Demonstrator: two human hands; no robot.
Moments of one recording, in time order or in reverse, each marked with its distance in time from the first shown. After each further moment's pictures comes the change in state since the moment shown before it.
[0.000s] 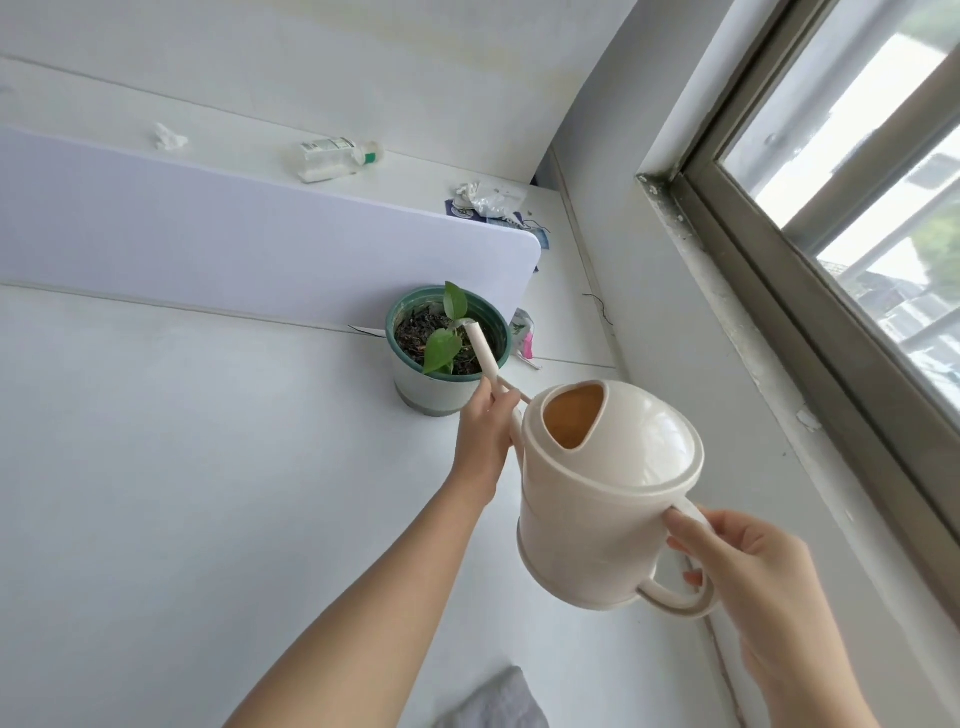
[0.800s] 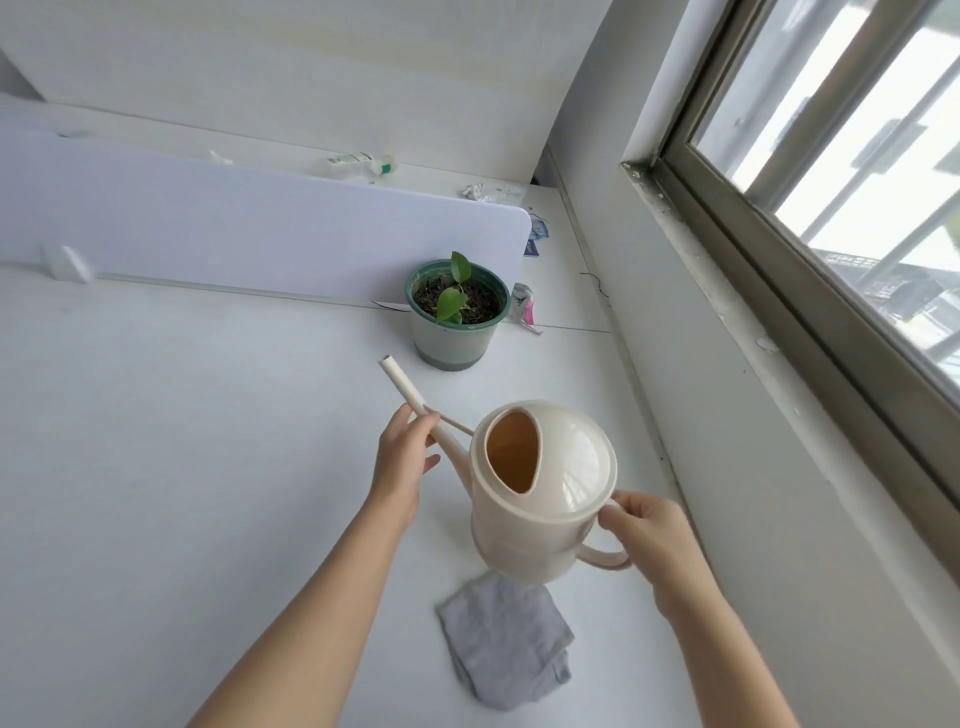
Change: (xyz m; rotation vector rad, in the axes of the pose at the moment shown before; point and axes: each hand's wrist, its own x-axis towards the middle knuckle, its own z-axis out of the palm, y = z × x) left_hand -0.118 -0.025 -0.073 0.013 0.238 -0.033; right_hand -0.049 0.078 0.011 -0.131 -0.201 0.045
